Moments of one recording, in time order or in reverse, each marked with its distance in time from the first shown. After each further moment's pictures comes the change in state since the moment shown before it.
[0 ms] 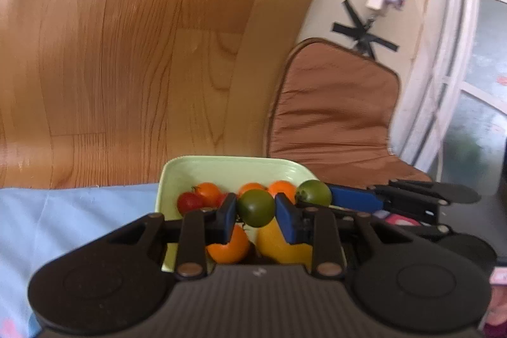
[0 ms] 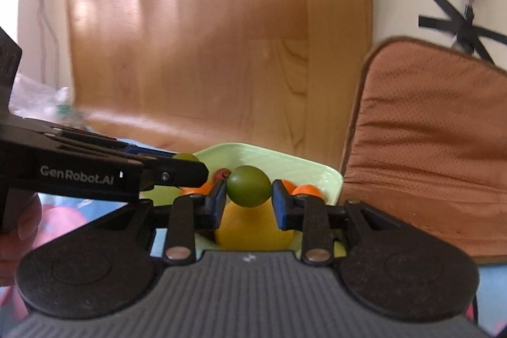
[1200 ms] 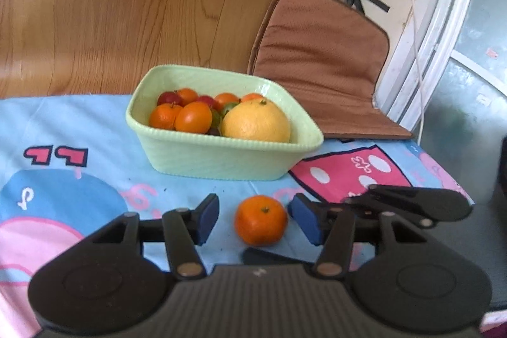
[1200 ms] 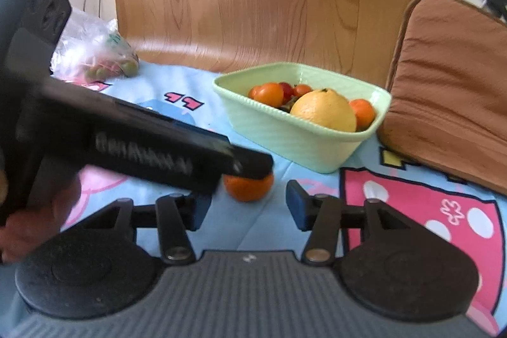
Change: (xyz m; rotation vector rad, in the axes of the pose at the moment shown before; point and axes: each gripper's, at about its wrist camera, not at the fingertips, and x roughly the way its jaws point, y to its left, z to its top) left arm -0.031 -0.029 -0.067 -0.090 0.140 -0.030; right arm -0.033 0.050 -0.048 -0.073 0.212 0.118
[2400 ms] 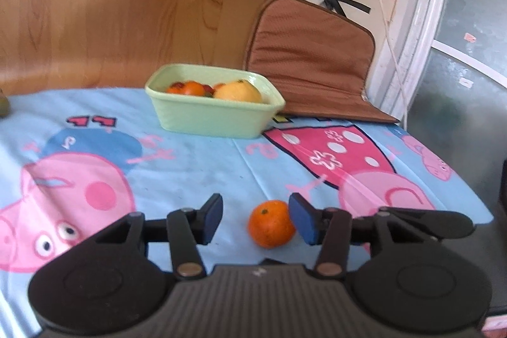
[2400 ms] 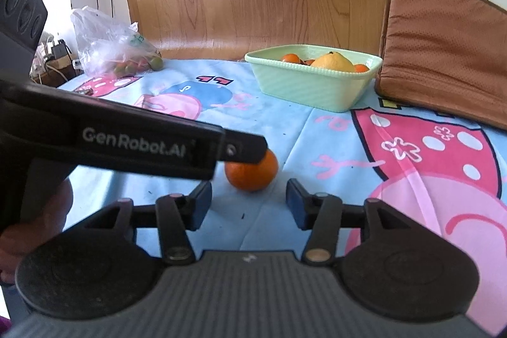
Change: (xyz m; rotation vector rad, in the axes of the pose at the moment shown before) left arm -0.078 -0.048 -0.061 0.032 -0.073 0.091; right arm -0.071 0.030 -0.059 0.100 -0.047 0.023
